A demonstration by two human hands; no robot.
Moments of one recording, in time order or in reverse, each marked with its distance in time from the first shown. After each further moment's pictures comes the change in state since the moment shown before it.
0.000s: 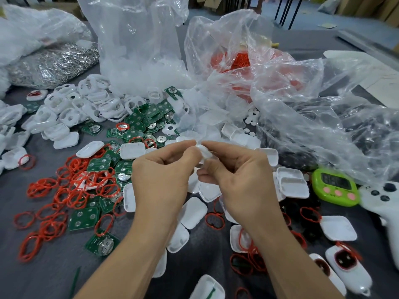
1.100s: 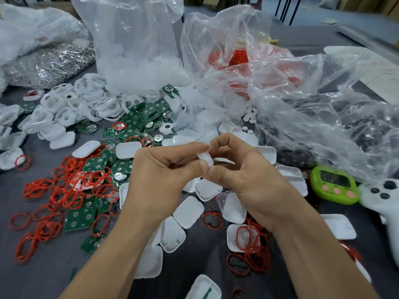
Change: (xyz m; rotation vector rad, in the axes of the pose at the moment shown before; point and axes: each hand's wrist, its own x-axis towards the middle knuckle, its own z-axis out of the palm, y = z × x) left_hand 0.008 0.003 -0.010 0.063 -0.370 0.254; right_hand 0.011 -0.008 -0.033 0.022 -0.329 0.139
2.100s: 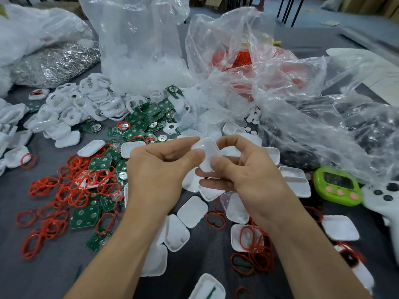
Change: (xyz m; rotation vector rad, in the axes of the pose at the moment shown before) left_hand 0.004 -0.005 -0.005 0.060 0.205 -0.070; right_hand 0.002 -0.005 0.015 0.219 0.157 0.109
